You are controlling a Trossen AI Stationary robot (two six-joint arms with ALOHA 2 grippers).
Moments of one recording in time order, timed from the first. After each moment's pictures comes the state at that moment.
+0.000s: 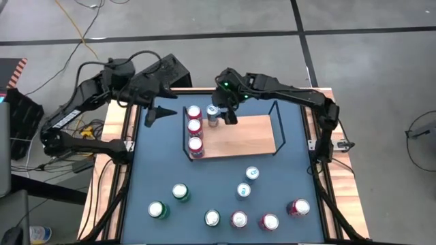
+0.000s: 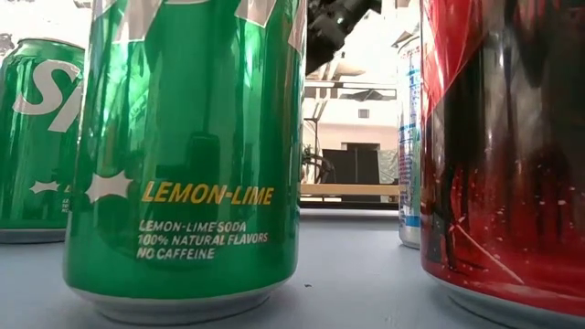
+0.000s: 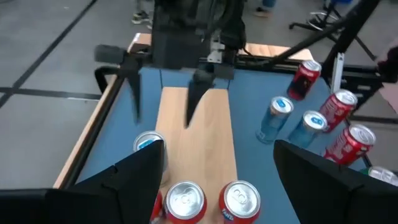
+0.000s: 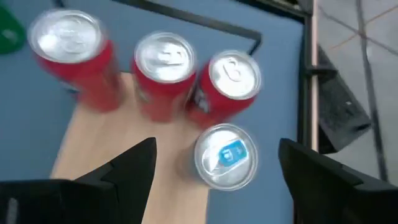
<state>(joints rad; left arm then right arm) 0.50 1.07 1.47 -0.81 0.37 0.10 -0.34 1.88 1.88 -0.83 -0.17 -0.55</state>
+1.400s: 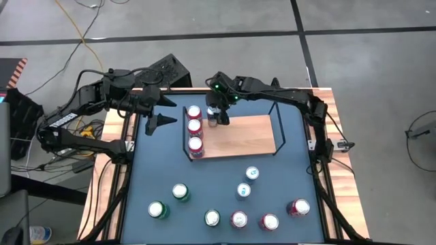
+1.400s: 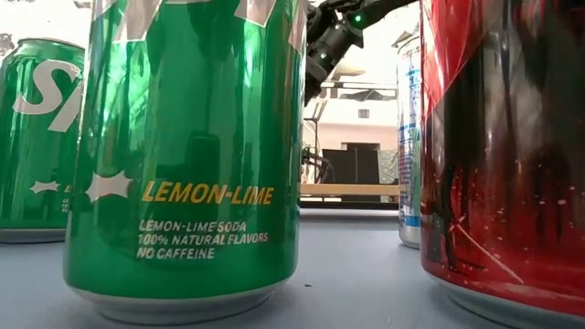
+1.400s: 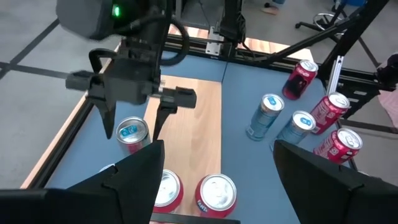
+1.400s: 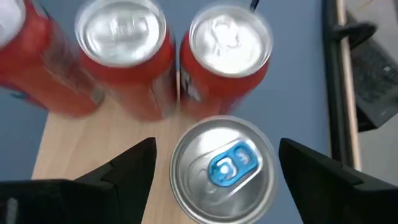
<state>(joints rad) 0.31 1.05 1.47 -0.84 0.19 -0.05 -0.38 2.02 1.88 -0.75 -0.21 -0.44</state>
